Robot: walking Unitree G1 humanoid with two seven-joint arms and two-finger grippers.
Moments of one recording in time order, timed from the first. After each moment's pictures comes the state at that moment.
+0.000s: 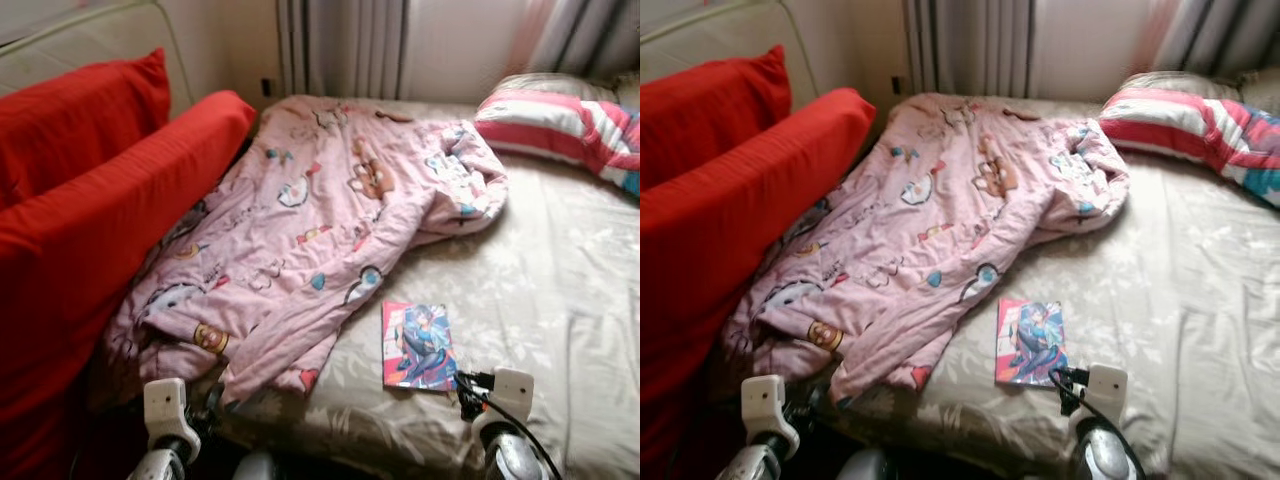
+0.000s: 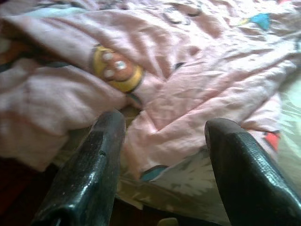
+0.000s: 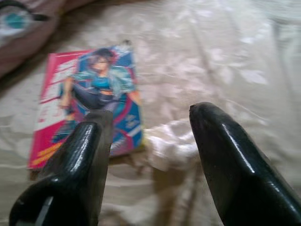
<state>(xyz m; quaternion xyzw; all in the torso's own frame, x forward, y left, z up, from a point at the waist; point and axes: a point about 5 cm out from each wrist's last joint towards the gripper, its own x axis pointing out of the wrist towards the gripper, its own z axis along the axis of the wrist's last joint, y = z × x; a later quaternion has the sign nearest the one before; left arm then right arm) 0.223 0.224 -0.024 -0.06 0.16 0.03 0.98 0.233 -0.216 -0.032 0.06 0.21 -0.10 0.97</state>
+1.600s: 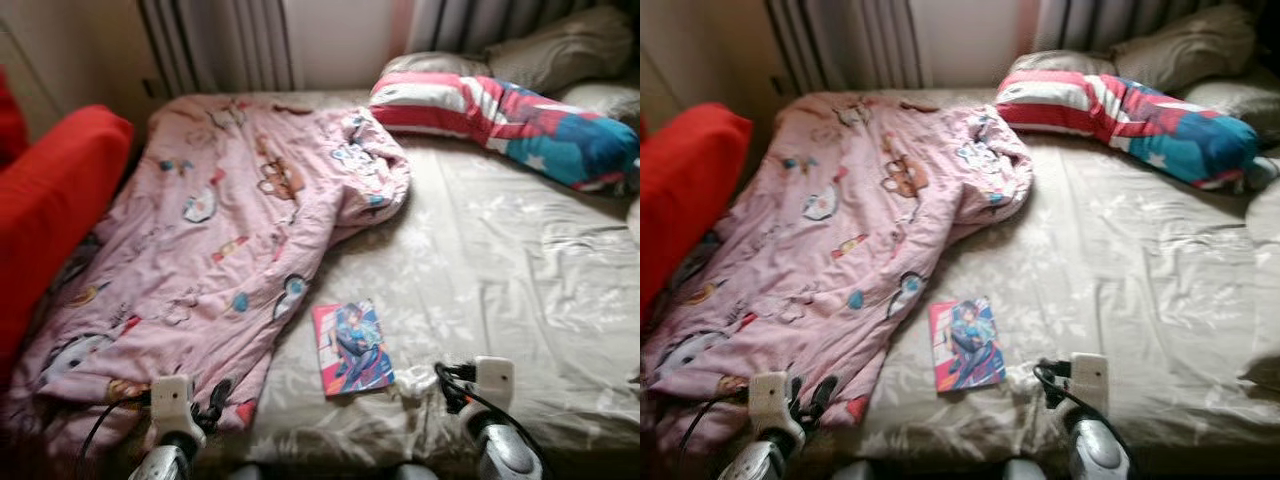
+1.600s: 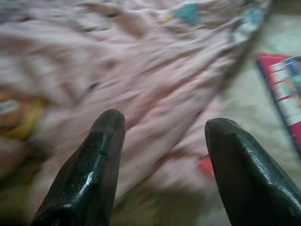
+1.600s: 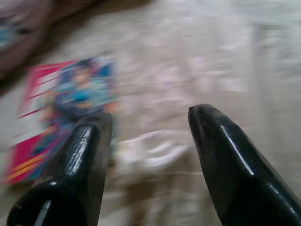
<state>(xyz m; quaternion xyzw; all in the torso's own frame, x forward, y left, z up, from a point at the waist) 0.224 0.225 -0.020 -0.05 0.16 0.02 0.99 0.251 -0.181 -0.025 0.06 0.20 0.02 0.98</state>
